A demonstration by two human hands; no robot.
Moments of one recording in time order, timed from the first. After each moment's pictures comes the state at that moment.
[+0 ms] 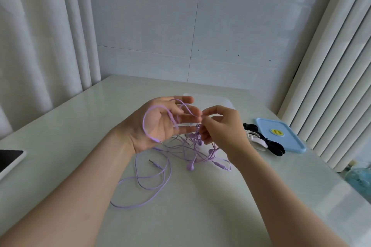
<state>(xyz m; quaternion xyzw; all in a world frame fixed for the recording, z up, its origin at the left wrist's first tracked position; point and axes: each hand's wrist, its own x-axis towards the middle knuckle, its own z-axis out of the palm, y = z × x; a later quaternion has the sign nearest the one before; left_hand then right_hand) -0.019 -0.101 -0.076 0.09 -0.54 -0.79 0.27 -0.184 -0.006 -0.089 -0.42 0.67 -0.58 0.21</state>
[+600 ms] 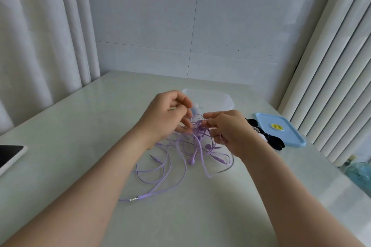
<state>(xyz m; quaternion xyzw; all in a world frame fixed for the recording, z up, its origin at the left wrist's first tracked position) -0.036 -0.093 -0.089 0.25 -0.72 -0.52 0.39 -0.202 -0.011 -0.090 -0.29 0.67 -0.58 0.36</state>
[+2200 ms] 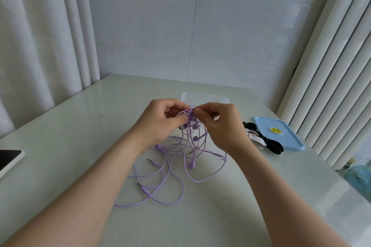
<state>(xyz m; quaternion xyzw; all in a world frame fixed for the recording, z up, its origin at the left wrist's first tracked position) -0.030 -0.109 -0.099 0.25 -0.75 -0.47 0.39 -0.201 -0.018 -0.096 -0.57 0.65 -0.50 0.04</state>
